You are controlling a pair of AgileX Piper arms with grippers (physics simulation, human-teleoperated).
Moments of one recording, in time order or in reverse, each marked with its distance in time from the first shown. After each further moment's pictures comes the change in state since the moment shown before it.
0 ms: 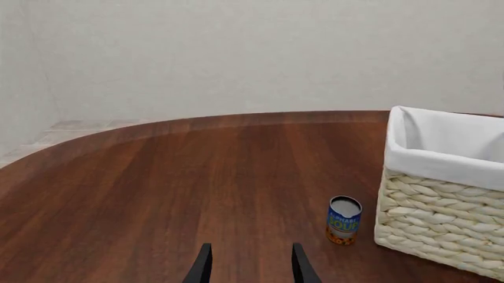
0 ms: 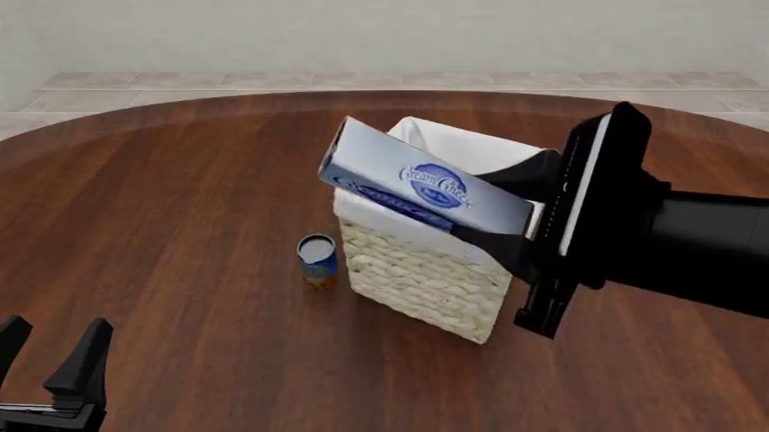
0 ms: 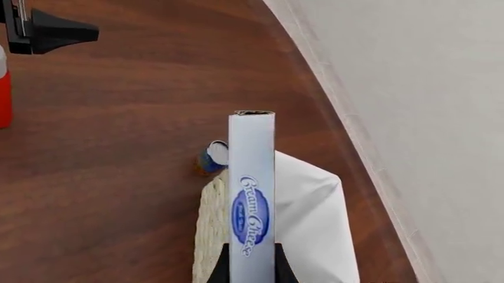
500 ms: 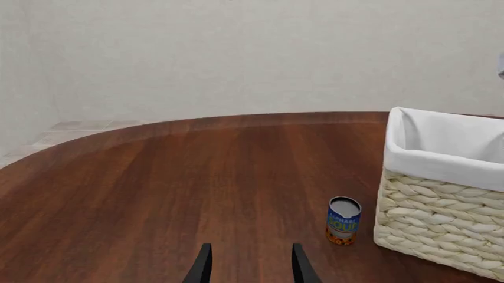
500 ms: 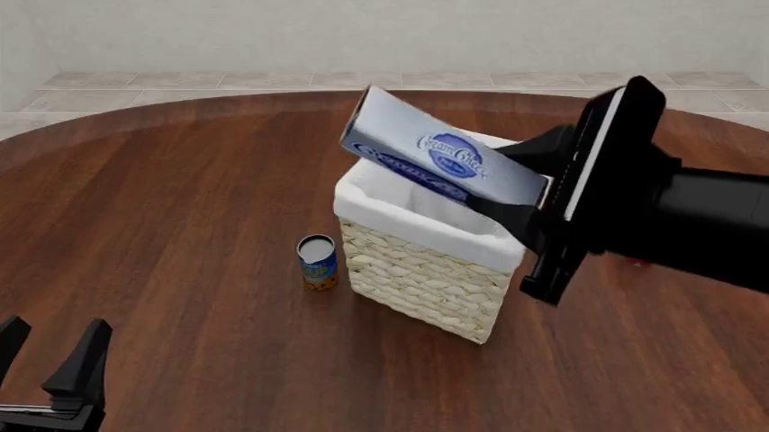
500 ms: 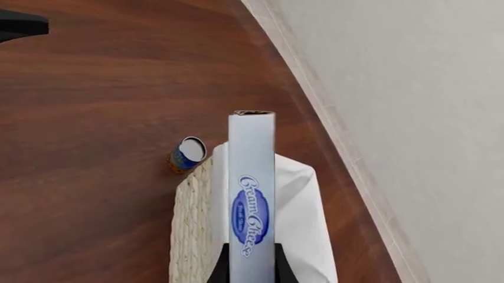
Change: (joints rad) left arm -0.001 -0.013 -0.001 0.010 -0.002; right arm -0.079 0.014 -0.017 -0.034 -0.029
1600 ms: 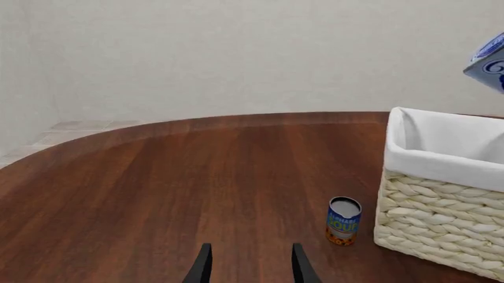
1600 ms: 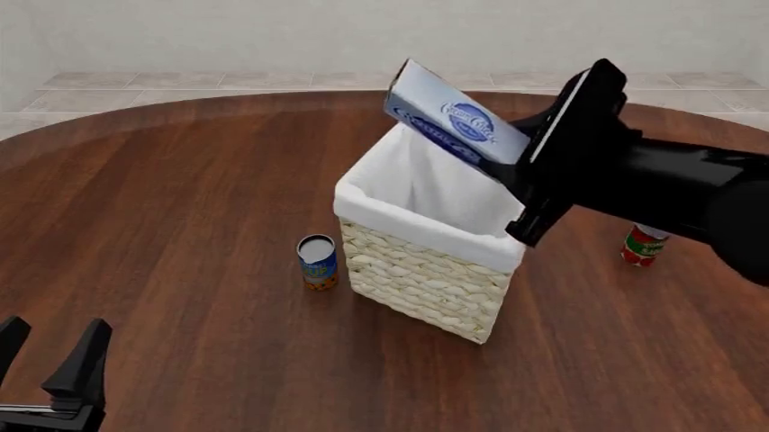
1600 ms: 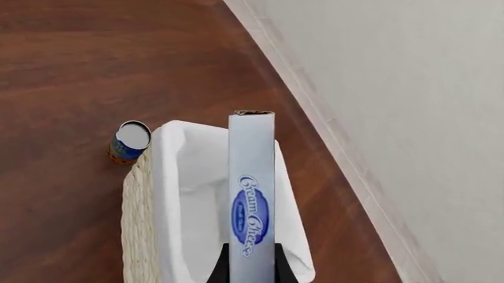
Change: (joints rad) left arm 0.001 0.002 0.000 -0.001 0.000; right arm -0.187 0.148 -0.015 -0.137 0.001
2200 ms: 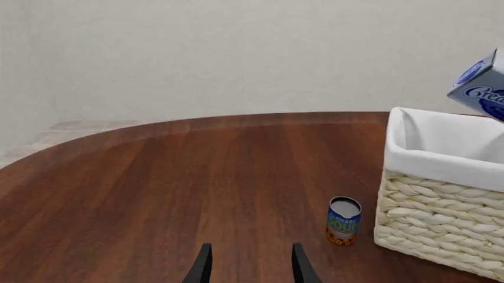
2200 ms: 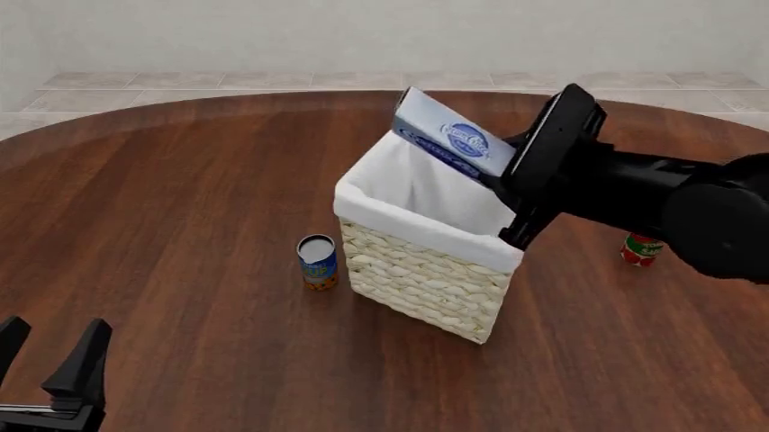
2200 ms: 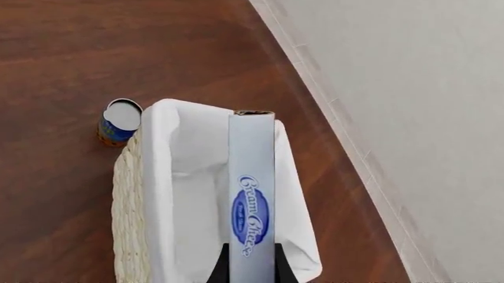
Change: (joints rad) left arm 0.000 0.000 0.000 0.000 0.000; right arm -0.047 0.081 0.026 -0.047 -0.027
